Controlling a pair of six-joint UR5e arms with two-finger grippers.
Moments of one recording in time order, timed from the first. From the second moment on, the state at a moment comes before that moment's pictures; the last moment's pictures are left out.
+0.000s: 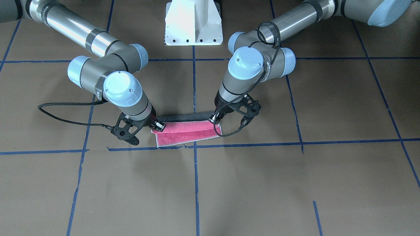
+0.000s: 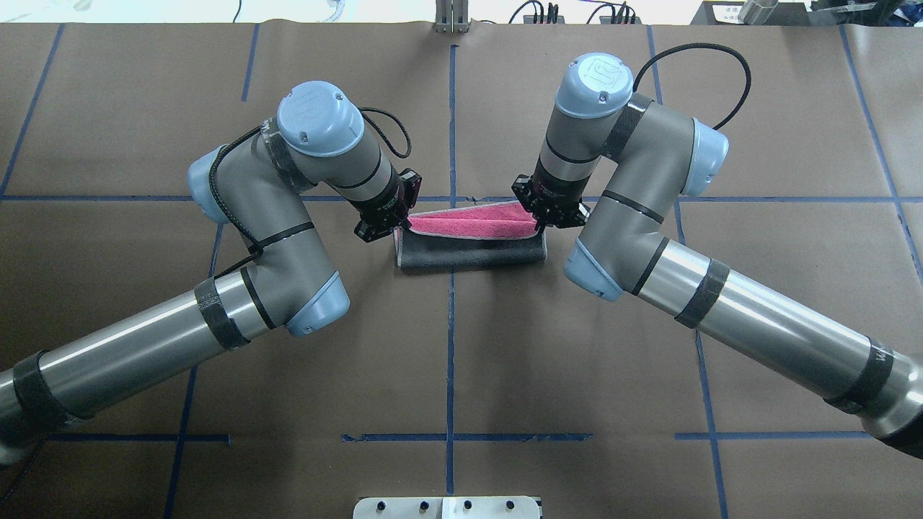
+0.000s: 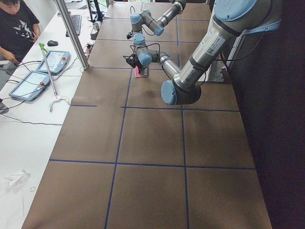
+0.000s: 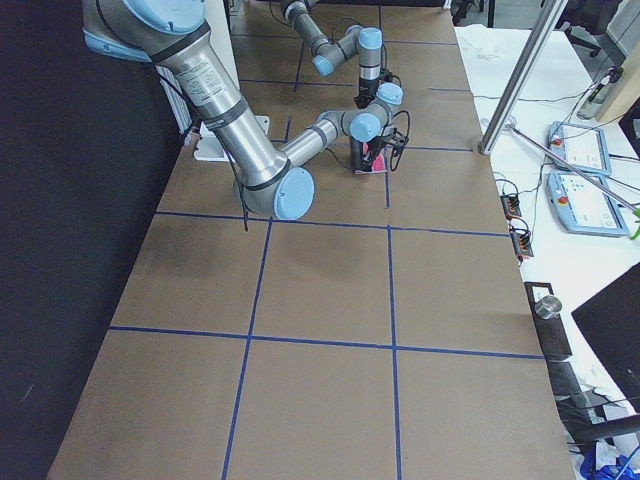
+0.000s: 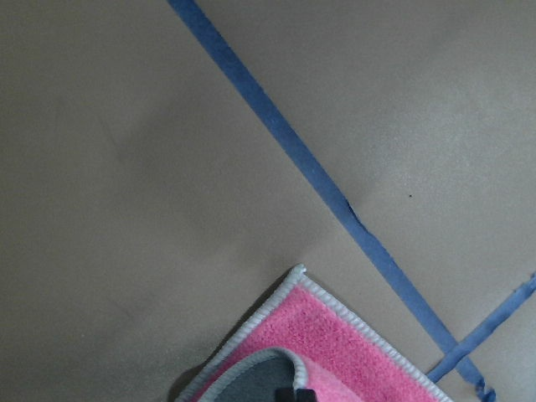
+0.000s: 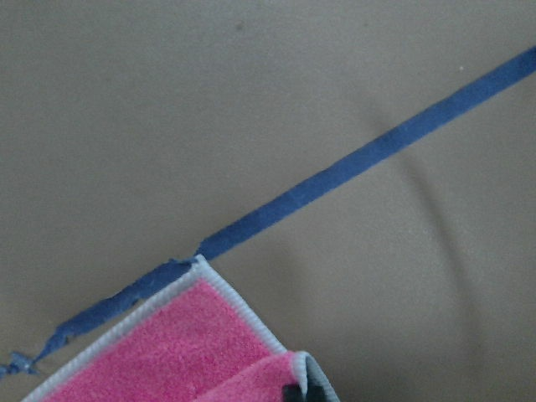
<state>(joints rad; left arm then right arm) -0.64 -2.35 -1.38 -1.90 -2.01 -2.06 0.71 -0.84 1.36 -1.45 2.14 1.56</state>
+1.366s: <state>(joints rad) -0.71 -2.15 -1.58 -1.92 -2.05 -1.70 0.97 -1.01 1.43 -1.46 2.18 1.21</state>
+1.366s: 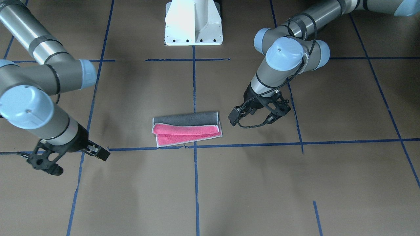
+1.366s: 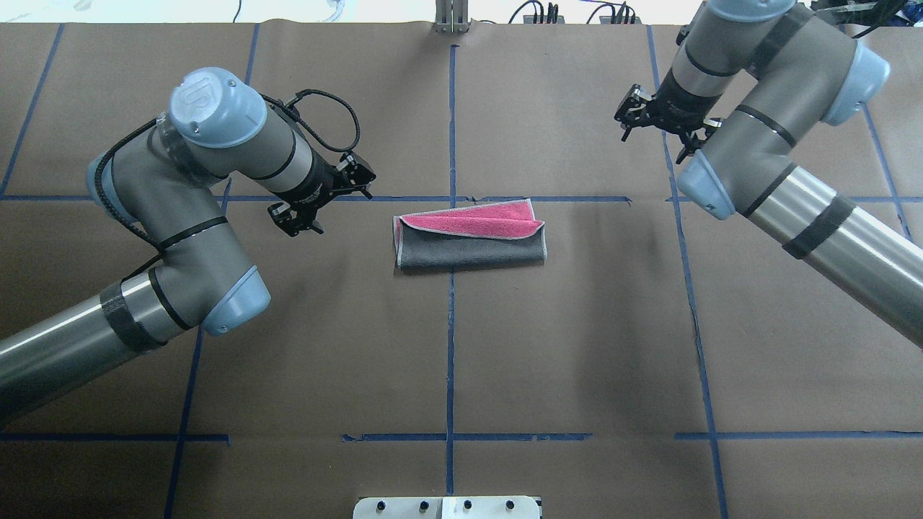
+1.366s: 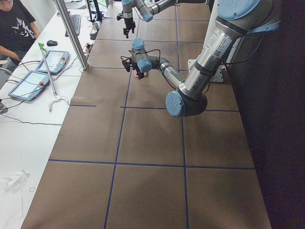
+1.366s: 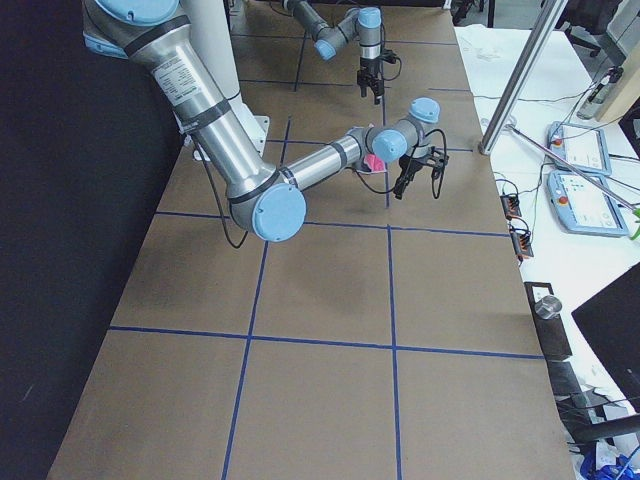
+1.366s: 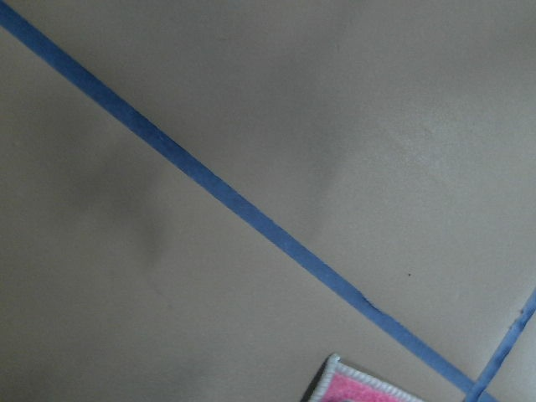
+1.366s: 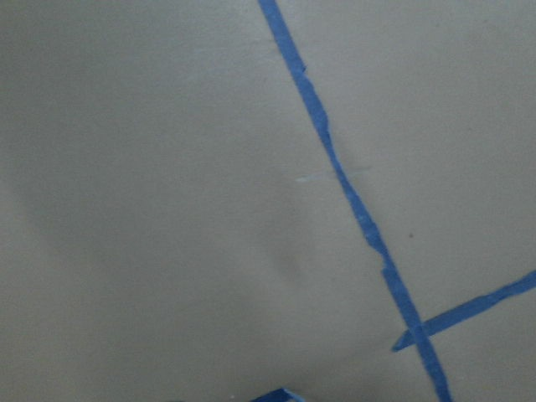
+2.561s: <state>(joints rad) -0.58 -2.21 -1.46 -2.02 -1.98 -1.63 0.98 -1.19 1.56 -1.45 2.17 1.10</state>
